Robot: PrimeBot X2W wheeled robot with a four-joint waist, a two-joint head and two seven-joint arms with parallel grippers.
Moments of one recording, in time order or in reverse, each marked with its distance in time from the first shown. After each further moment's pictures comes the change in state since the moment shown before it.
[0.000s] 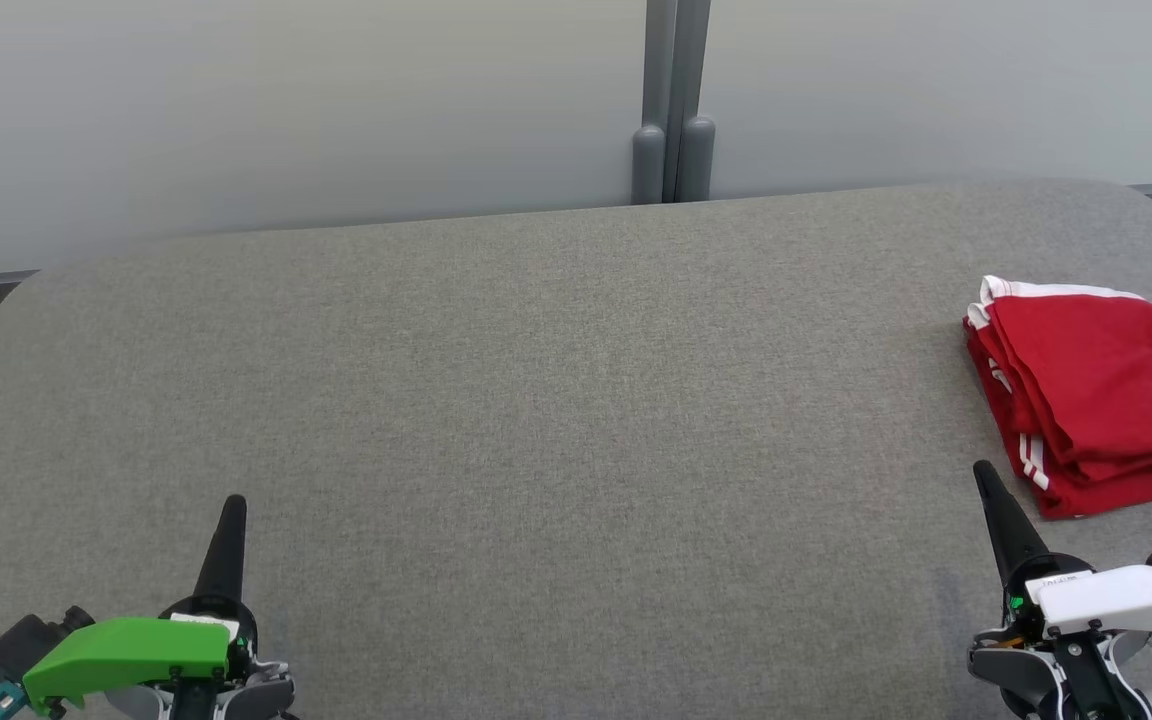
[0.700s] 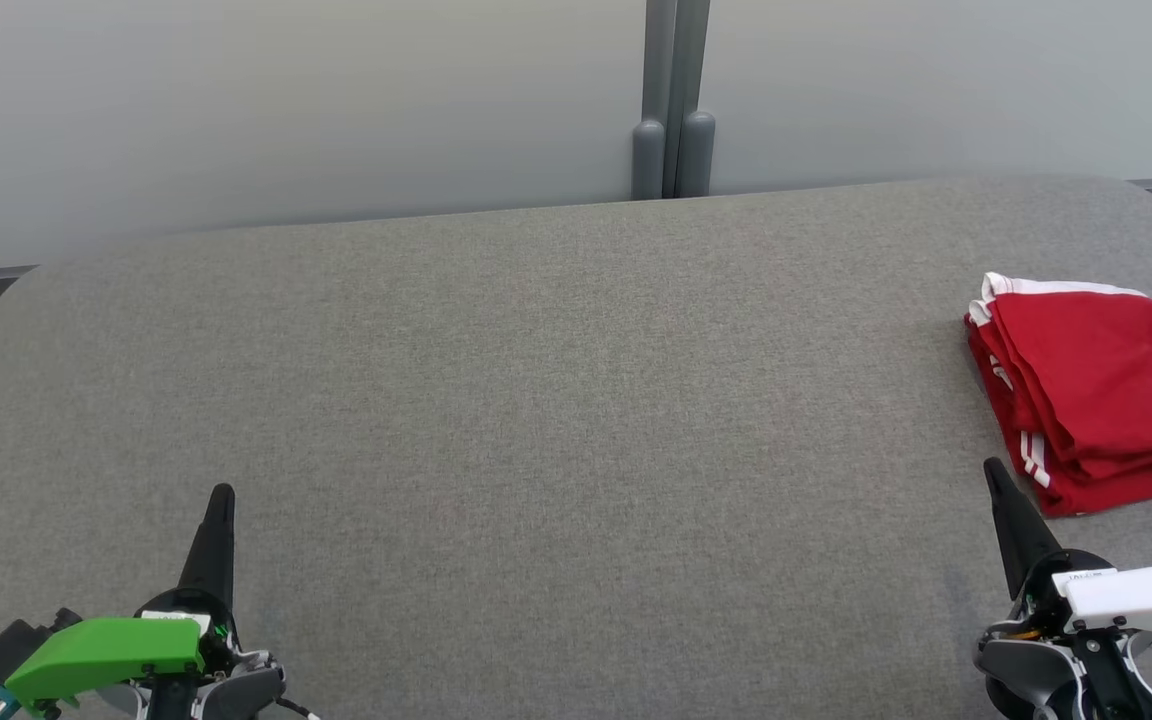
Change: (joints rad) left arm -0.014 -0.024 0.049 0.010 -0.118 -0.042 0.043; right arm -0.009 0.001 -0.022 0.013 0.162 0.000 0.022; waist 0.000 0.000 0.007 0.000
